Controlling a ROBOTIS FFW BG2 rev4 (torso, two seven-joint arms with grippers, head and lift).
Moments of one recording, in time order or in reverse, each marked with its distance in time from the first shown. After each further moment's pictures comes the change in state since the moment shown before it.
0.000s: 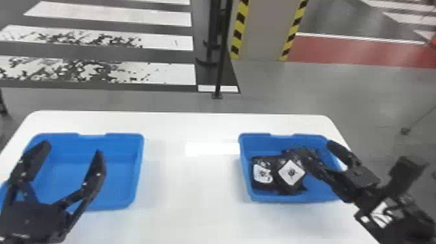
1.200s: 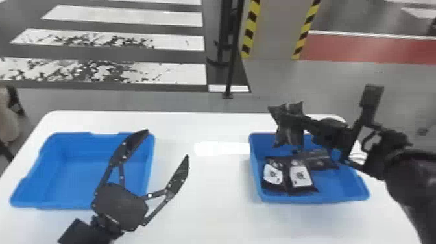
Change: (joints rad) left arm -0.110 0.095 -0.219 0.063 -0.252 -0.071 -0.015; right arm -0.457 -0.123 0.154 0.160 -0.120 0.554 0.189
